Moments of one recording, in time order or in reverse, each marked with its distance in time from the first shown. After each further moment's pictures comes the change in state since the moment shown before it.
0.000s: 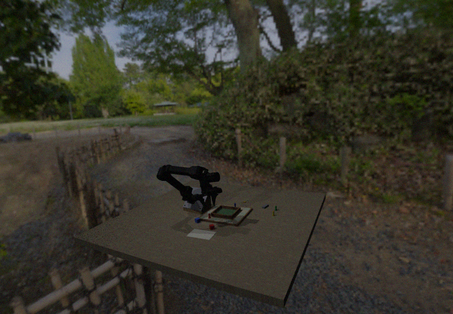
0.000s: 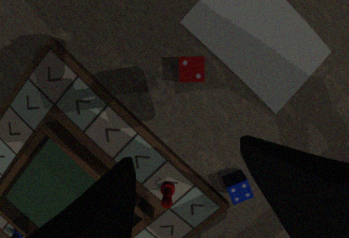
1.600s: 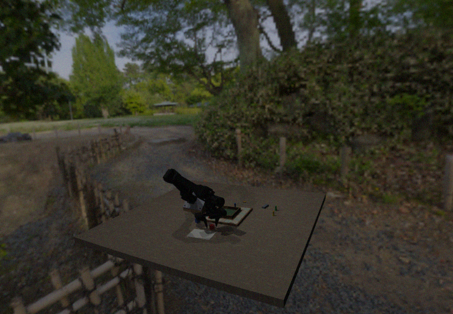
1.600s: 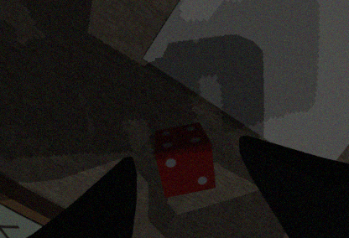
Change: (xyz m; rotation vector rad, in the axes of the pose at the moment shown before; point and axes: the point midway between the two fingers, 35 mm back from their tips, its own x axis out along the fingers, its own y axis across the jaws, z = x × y) arm 0.114 -0.027 0.034 0.152 0.138 -0.107
